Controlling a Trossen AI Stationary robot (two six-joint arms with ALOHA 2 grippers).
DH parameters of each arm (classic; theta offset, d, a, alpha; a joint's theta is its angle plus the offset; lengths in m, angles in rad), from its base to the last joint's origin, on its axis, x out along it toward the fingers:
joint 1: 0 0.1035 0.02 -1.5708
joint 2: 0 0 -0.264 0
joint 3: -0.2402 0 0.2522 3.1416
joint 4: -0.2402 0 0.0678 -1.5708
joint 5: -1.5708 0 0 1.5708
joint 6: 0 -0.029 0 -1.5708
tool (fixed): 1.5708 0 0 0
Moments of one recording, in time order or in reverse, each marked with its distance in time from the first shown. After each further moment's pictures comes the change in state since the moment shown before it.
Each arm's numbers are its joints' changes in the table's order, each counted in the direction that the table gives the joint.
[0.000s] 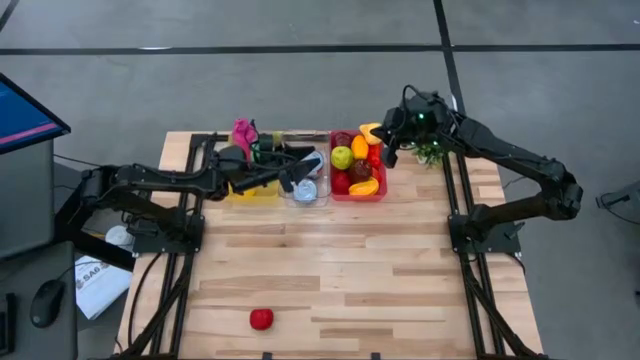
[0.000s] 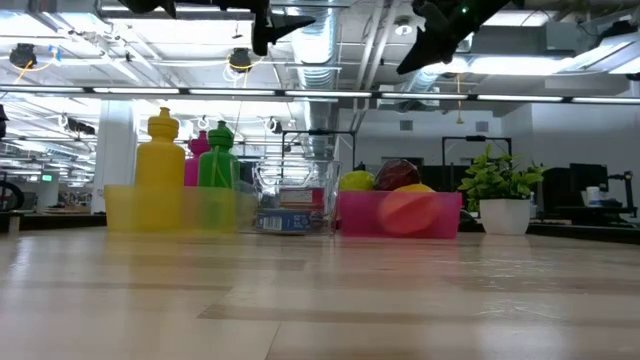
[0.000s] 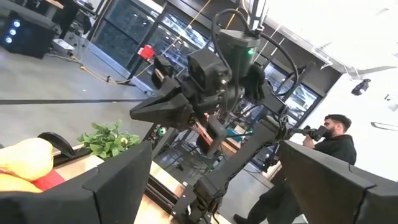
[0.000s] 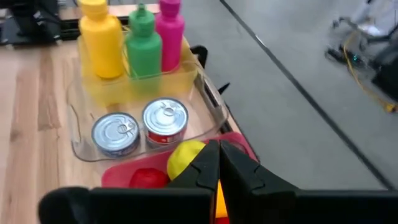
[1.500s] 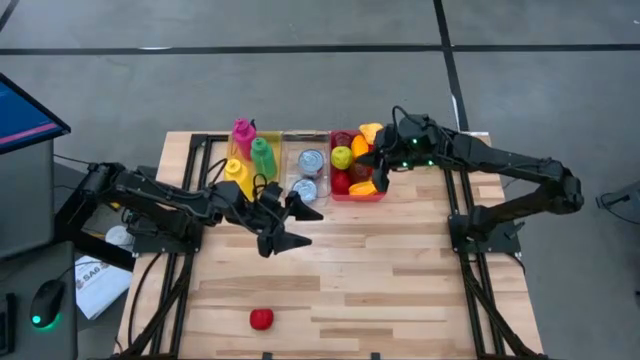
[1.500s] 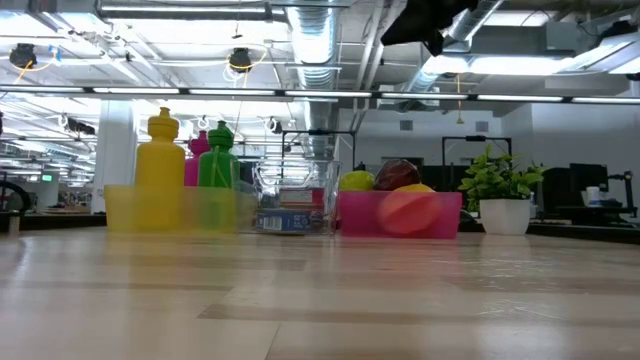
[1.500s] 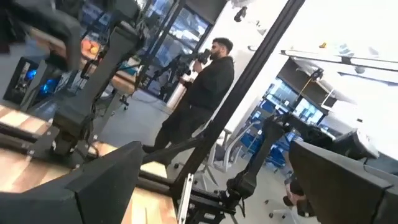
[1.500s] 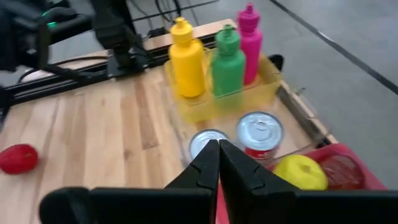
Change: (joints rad) left arm -0.318 0.000 0.000 0.008 -0.243 -0.029; right arm 0.248 0.001 -0.001 0.034 0.026 -0.300
